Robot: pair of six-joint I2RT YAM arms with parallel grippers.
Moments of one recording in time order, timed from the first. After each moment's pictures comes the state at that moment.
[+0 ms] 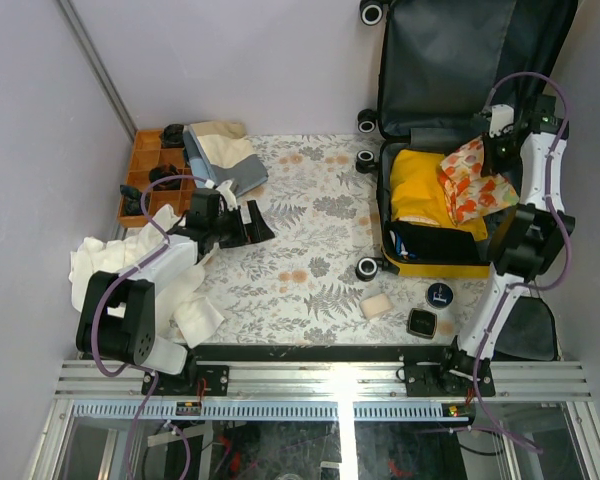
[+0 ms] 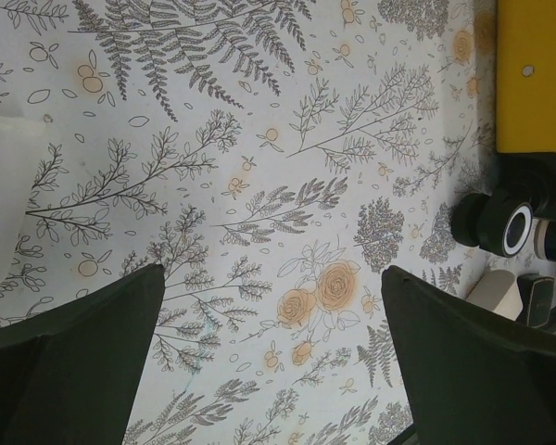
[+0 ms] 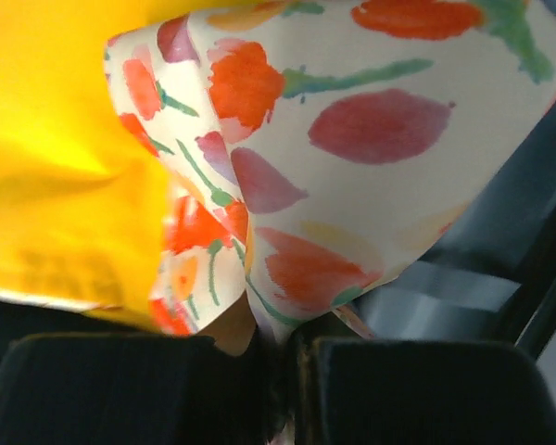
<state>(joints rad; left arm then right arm) -0.20 1.46 0.81 -0.07 0.42 -0.43 -0.30 2.12 2.18 -1.11 -0.31 -0.53</state>
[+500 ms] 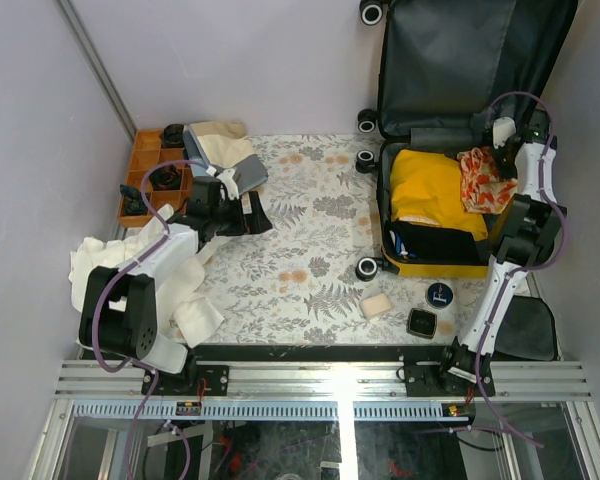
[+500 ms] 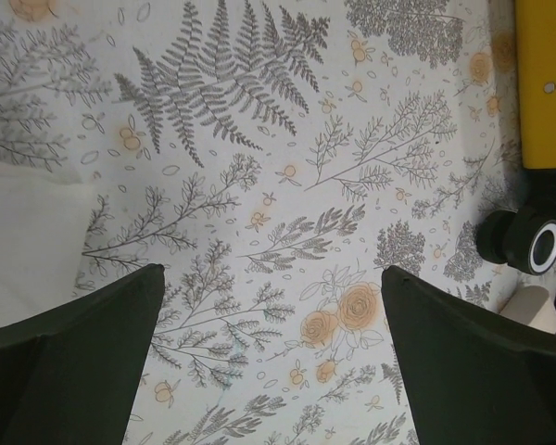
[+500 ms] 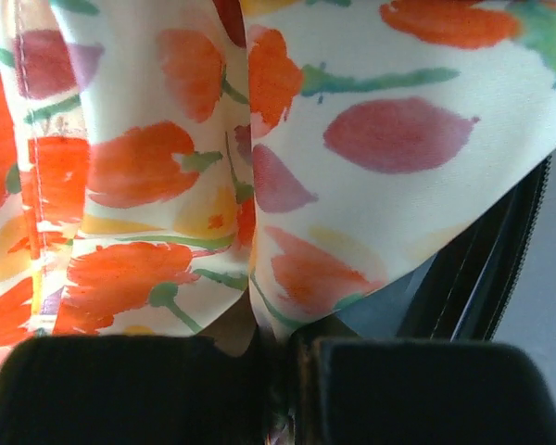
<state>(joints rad) -0.20 1.49 0.91 -0.15 0.38 -0.34 -0.37 2.39 2.26 -0.87 -0.07 -0.67</state>
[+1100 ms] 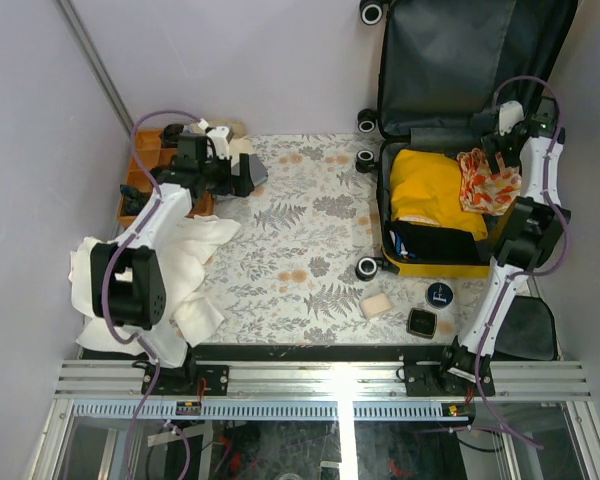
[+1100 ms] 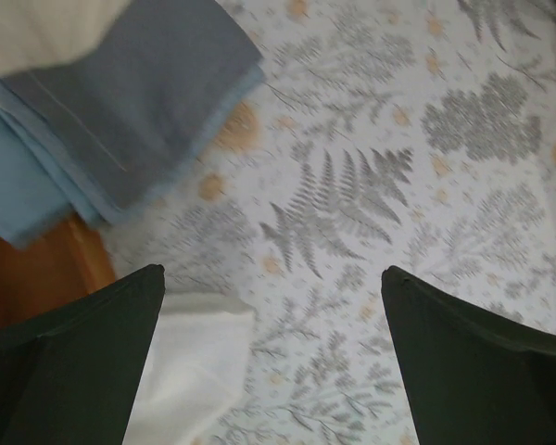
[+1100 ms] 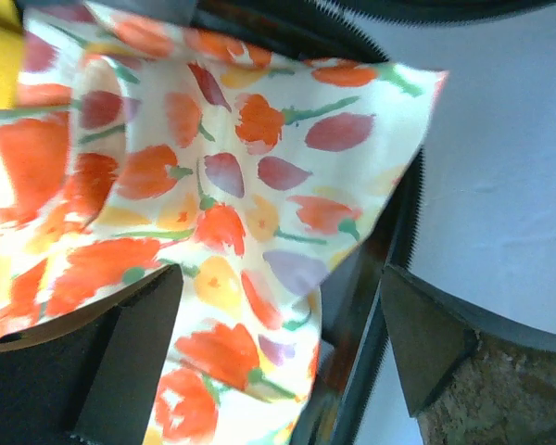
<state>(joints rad) -0.11 1.64 1.29 -0.32 0.30 -0.06 -0.36 2.35 2.29 -0.83 -0.07 -0.68</state>
